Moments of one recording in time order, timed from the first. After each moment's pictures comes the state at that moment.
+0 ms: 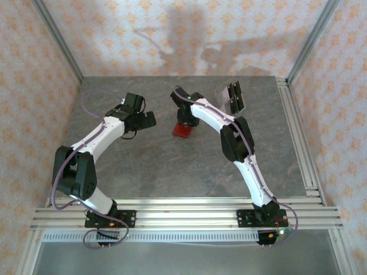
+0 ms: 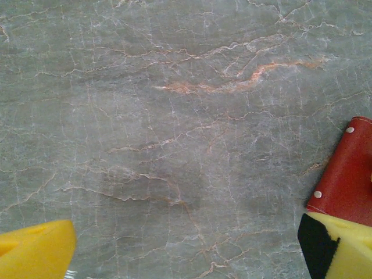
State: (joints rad) left arm -0.23 1.58 1.17 -0.62 -0.12 -0.55; right arm 0.63 2.42 2.15 -1.01 0.14 0.69
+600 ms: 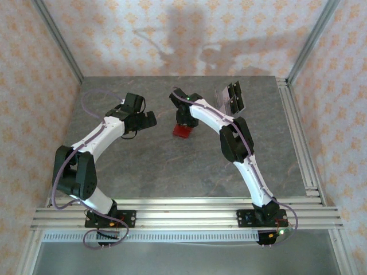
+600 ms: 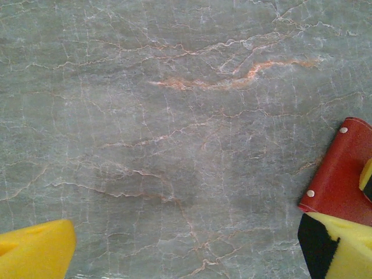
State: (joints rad) left arm -0.23 1.58 1.17 -0.62 -0.10 -0.58; right arm 0.64 2.42 2.14 -1.01 0.14 0.65
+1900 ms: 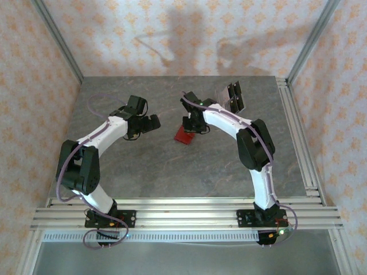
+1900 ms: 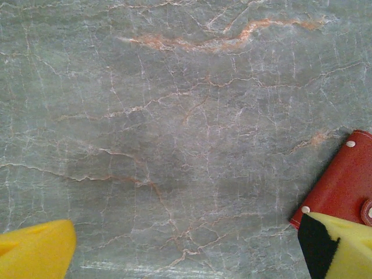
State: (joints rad) left arm -0.23 1.64 1.15 -0.59 0.00 -0.62; right arm 0.61 2.10 1.70 -0.84 -0.05 0.56
